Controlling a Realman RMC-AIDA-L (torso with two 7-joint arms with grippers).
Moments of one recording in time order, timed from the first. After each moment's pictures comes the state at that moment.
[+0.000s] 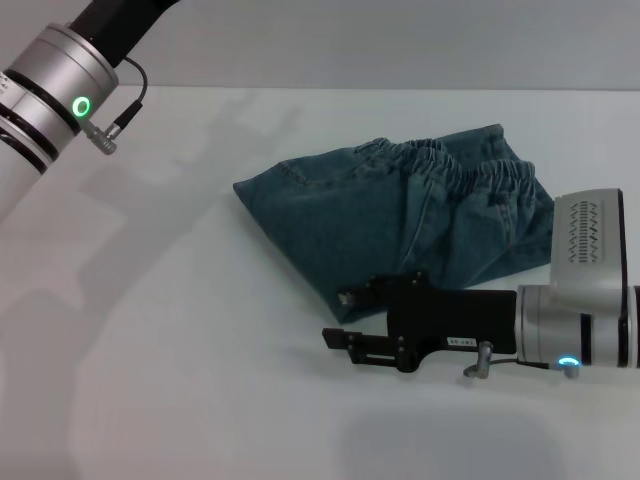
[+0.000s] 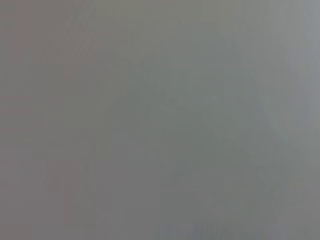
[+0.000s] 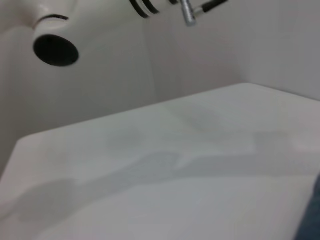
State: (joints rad) left arm -0.56 -2.06 1.43 0.56 0.44 0.99 -1.04; right arm 0.59 2.07 -1.50 -0.31 -1.29 -1.22 1.05
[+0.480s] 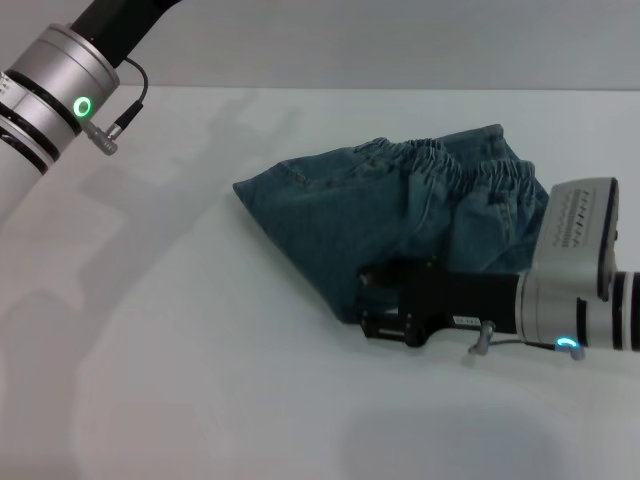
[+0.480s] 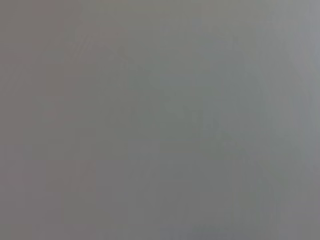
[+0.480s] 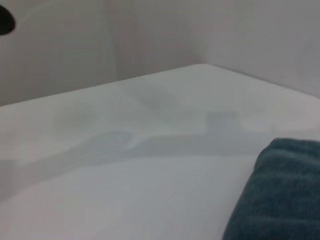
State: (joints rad) left arm -0.56 -2.06 1.43 0.56 0.43 0.99 -1.04; right arm 0.60 2.06 -1.50 -0.33 -1.29 -1.08 1.06
